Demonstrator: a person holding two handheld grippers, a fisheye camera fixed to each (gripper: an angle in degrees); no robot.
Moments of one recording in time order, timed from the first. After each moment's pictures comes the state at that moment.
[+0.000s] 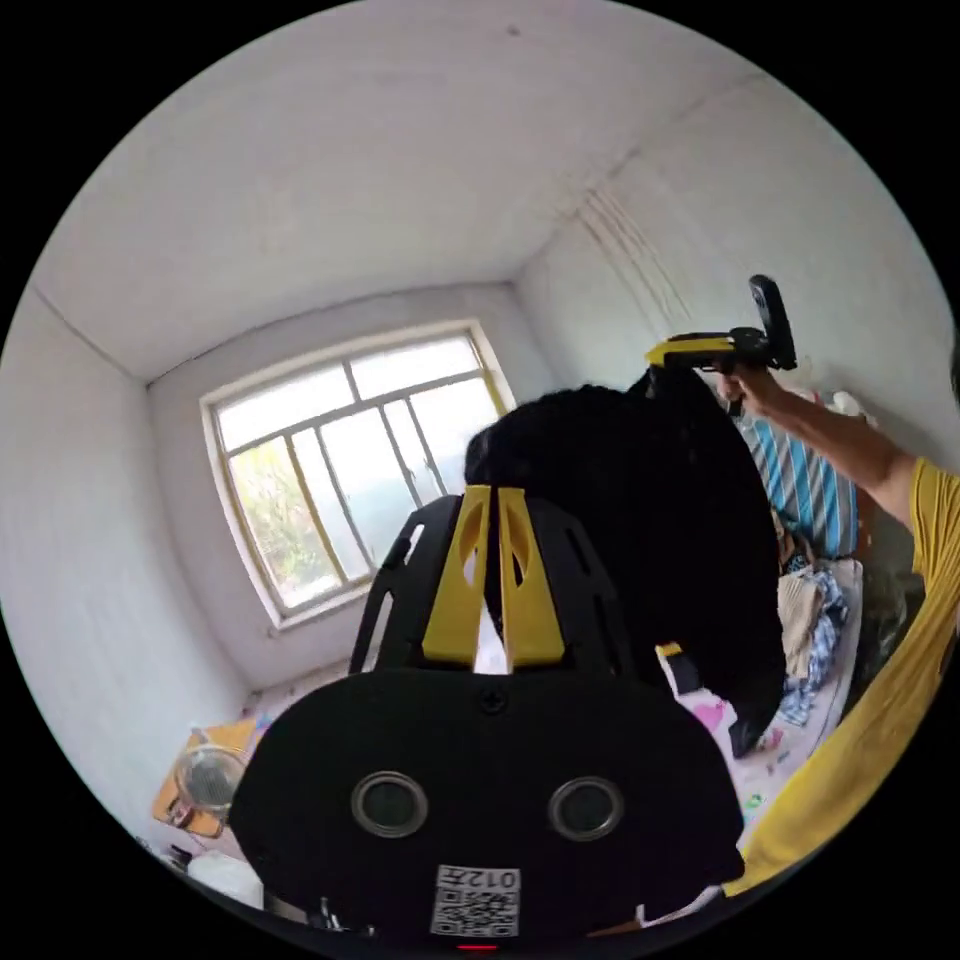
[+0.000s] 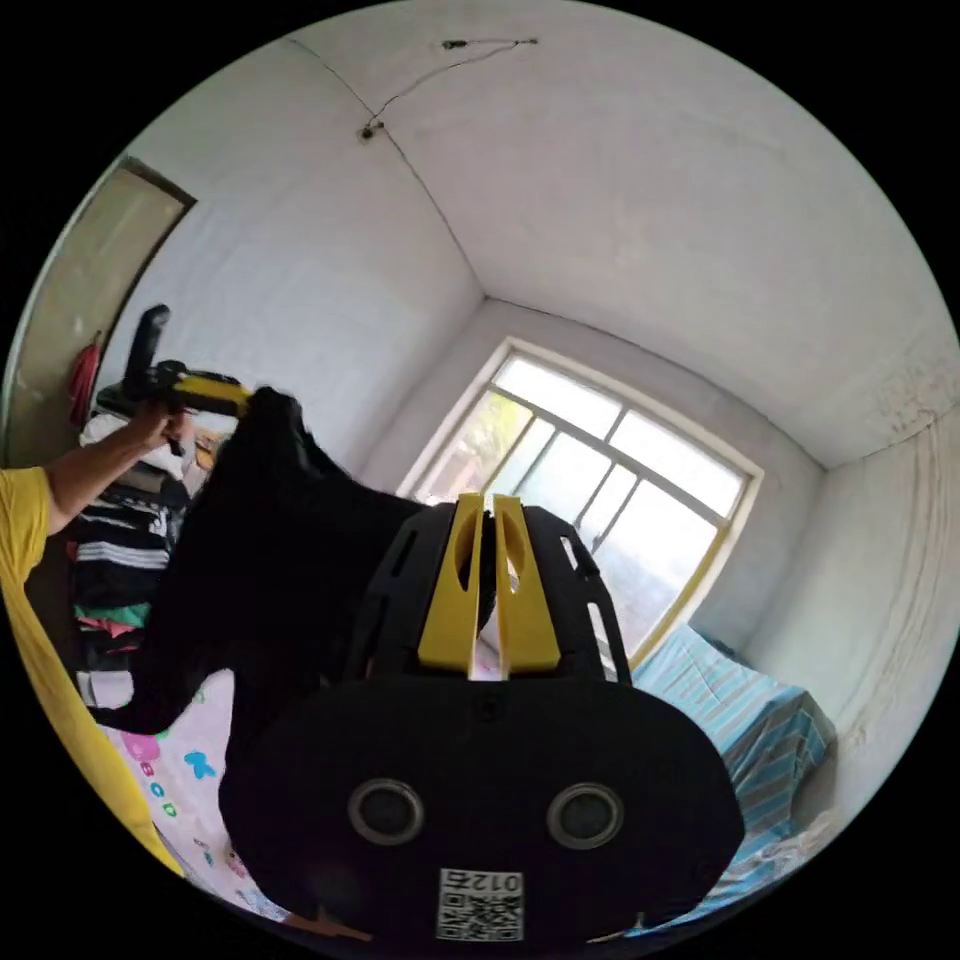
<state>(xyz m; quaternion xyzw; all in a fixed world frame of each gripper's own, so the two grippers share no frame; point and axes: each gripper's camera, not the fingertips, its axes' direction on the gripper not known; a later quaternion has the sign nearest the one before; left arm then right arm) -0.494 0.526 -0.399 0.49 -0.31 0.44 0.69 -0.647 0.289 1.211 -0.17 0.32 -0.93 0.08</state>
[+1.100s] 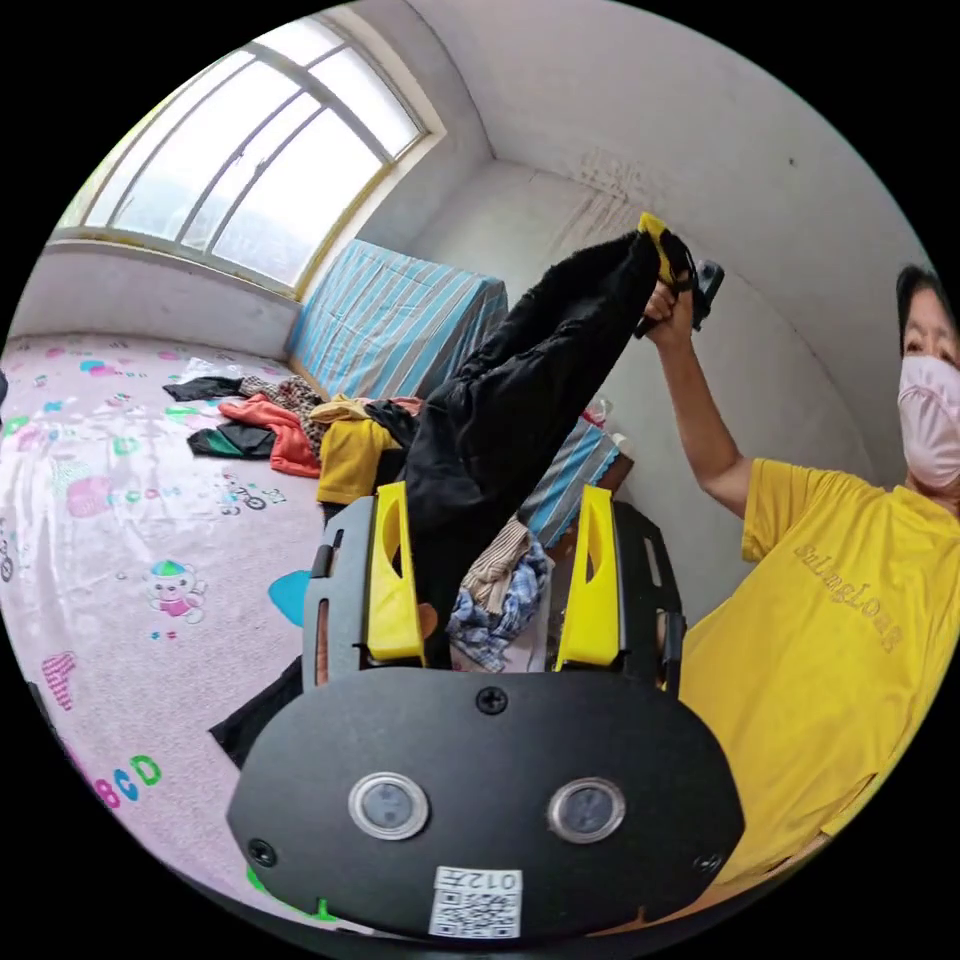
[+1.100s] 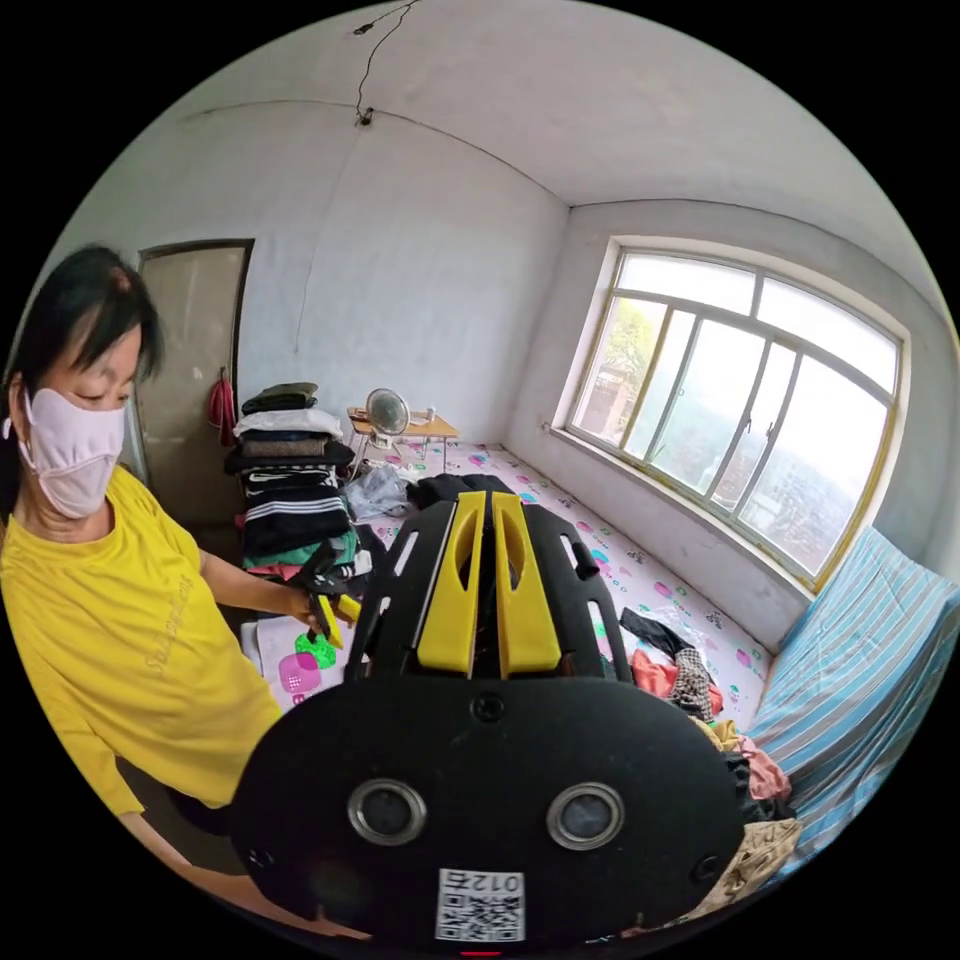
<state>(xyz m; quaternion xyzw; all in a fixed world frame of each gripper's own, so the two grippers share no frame) -0.785 0.260 -0.074 0.33 0.28 0.44 0.79 -0.596 0.141 1.117 -0.38 0.27 -0.85 0.25</state>
